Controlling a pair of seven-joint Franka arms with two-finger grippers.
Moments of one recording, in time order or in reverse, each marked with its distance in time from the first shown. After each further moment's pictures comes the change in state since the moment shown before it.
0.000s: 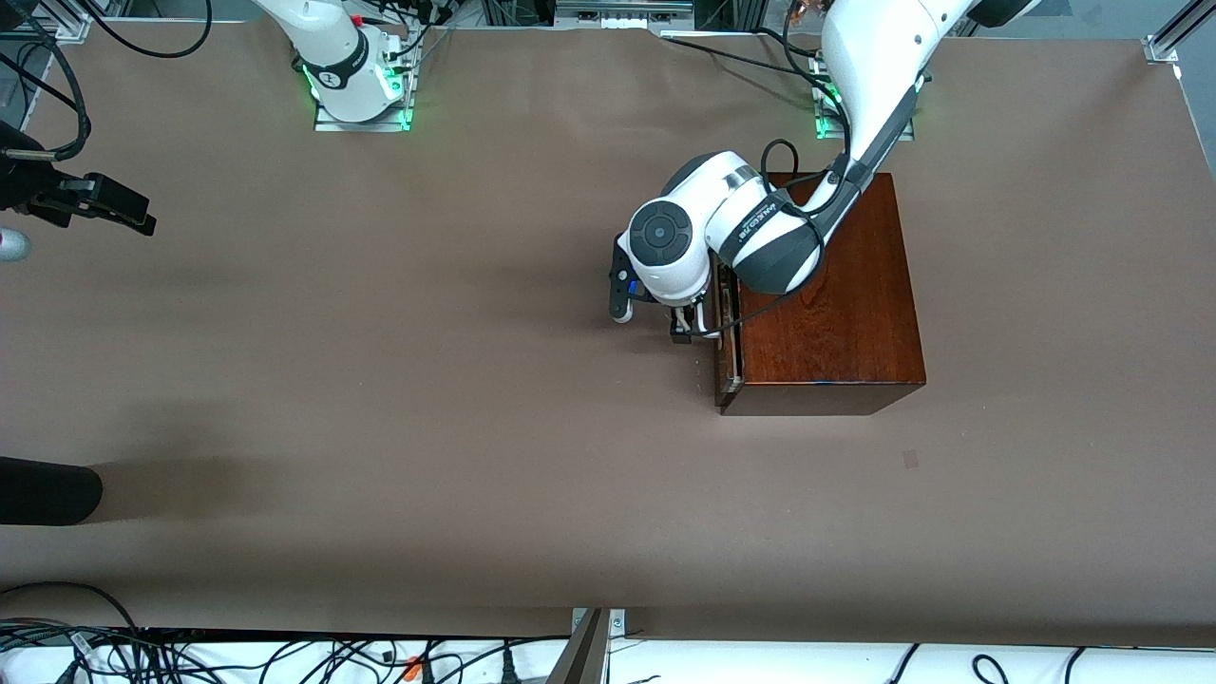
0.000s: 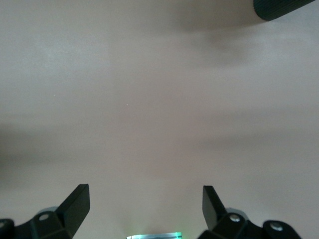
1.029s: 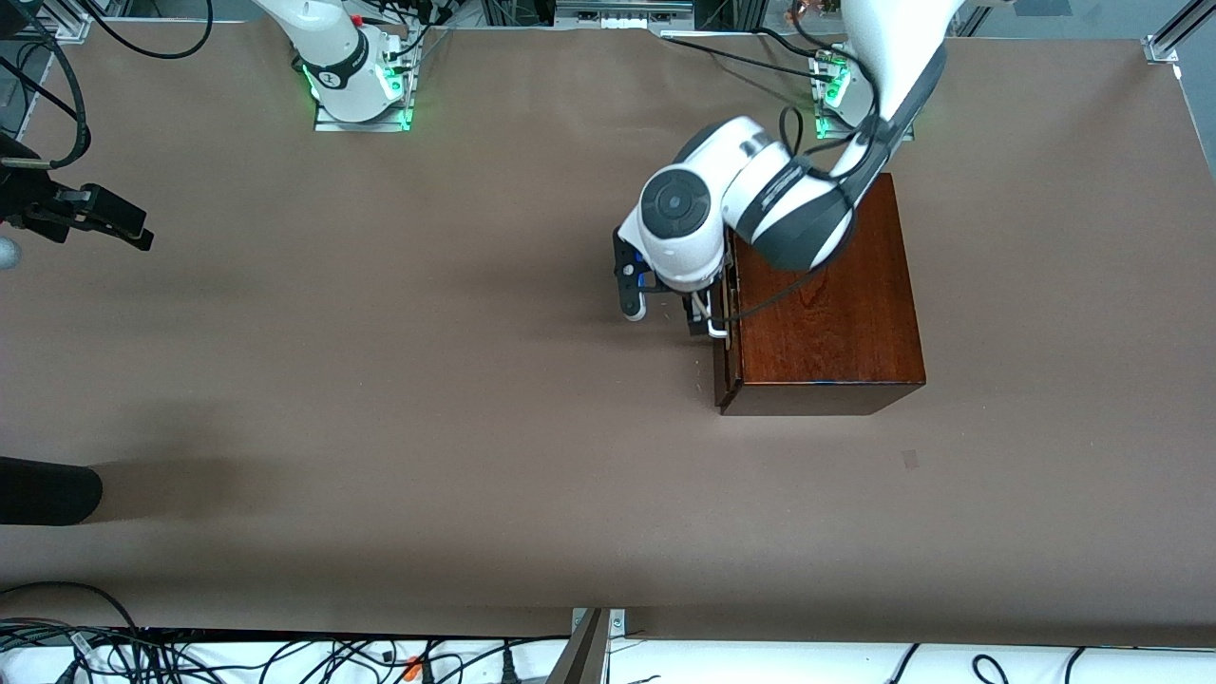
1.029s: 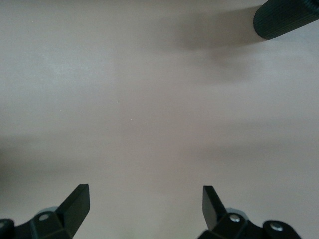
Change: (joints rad) left arm 0.006 -0.118 0.005 0.022 -0.083 -0.088 -0.268; right arm 0.000 0.005 0.000 -0.001 0.011 0.066 0.000
